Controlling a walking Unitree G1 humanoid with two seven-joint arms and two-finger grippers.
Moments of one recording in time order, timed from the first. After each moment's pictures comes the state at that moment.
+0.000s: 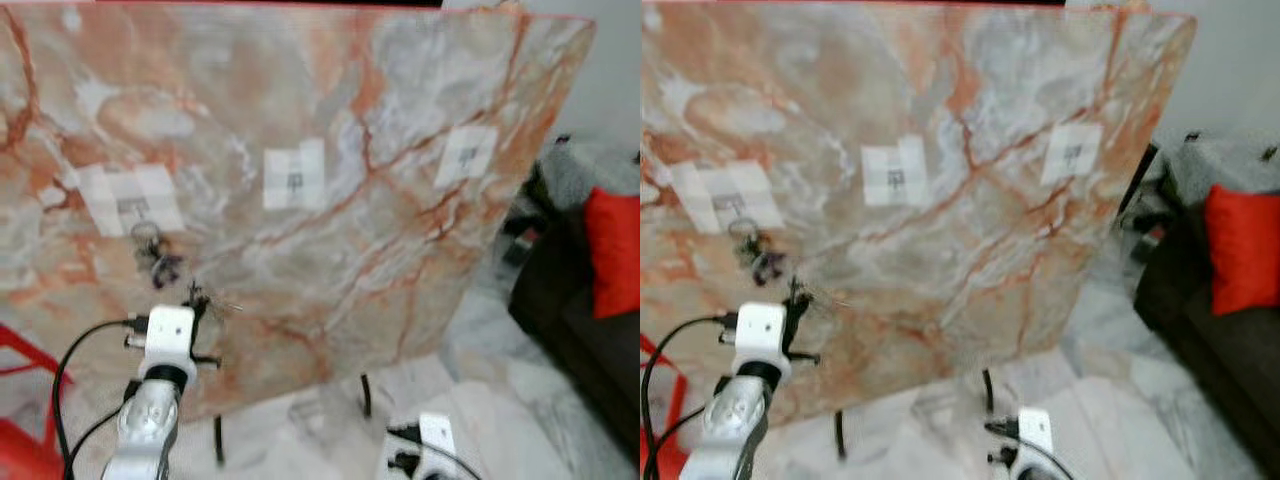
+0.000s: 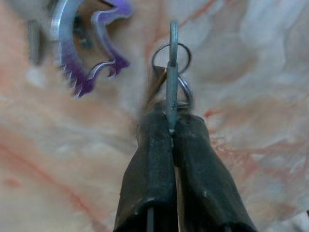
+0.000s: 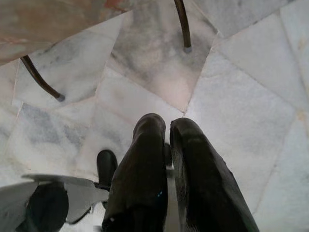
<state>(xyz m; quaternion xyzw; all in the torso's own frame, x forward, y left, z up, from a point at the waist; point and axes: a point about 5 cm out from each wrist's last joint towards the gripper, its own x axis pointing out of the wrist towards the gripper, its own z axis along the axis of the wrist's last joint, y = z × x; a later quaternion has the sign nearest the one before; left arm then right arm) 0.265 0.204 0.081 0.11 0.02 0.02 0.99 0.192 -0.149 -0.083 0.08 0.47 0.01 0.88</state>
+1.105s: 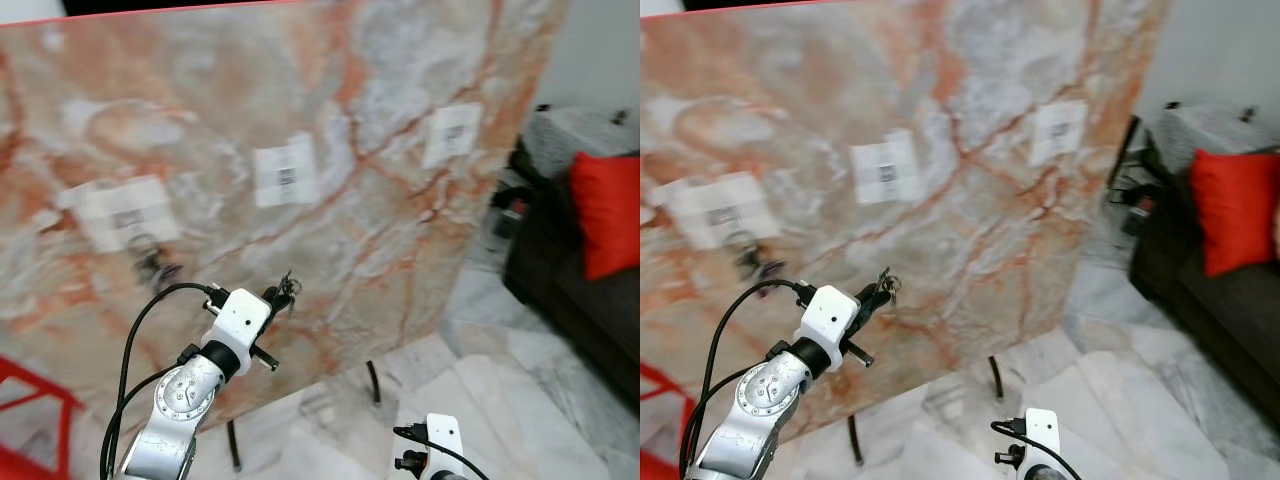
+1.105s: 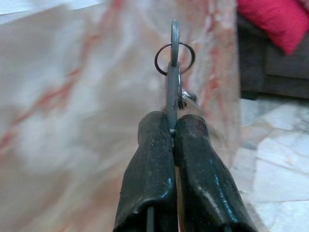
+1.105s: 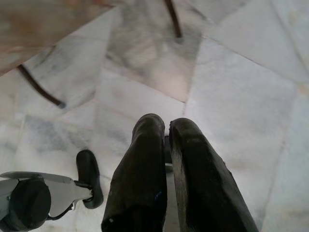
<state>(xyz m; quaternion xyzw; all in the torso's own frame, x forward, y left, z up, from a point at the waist) 0.271 0.143 0.115 0.17 -0.03 -0.23 0.96 0.190 -0.148 -0.085 0.08 0.47 0.01 0.88</state>
